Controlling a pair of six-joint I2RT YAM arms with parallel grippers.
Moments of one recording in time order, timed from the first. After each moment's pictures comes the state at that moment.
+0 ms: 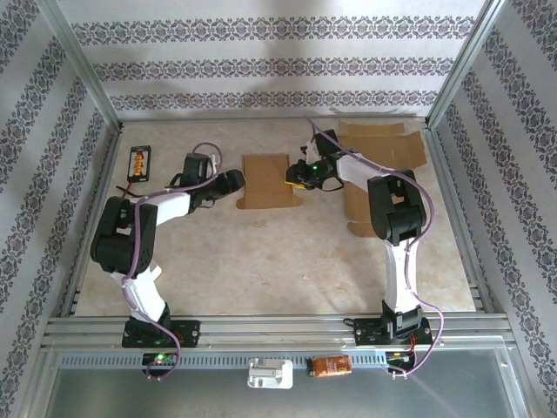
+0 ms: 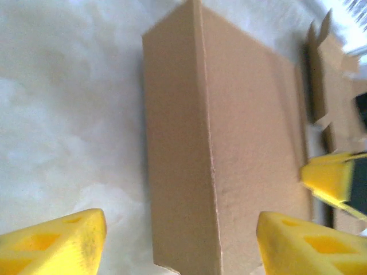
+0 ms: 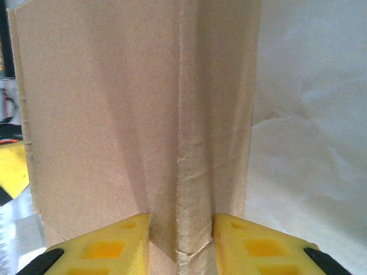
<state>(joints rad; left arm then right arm) -0.17 1.78 0.98 0.13 0.41 -0.64 0.28 2.18 1.54 -0.39 -0.68 0.51</state>
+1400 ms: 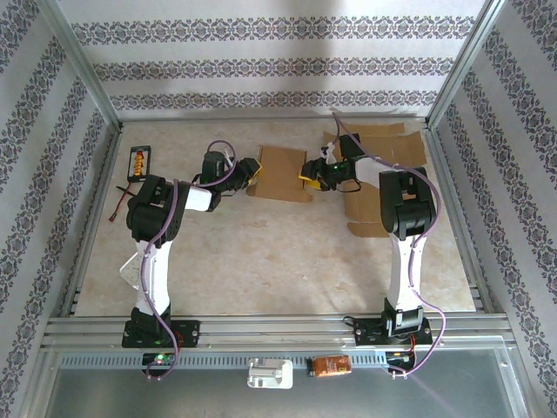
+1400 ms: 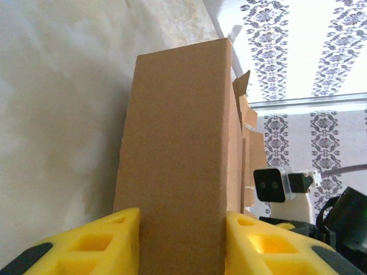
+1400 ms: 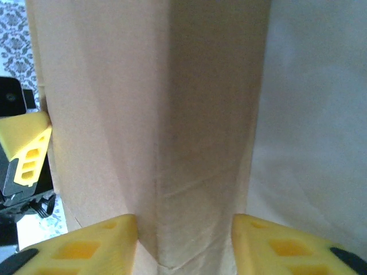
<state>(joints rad) -0.24 2.17 1.15 0.65 0.52 -1.15 0.16 2.20 1.47 -0.28 -0.84 0.57</state>
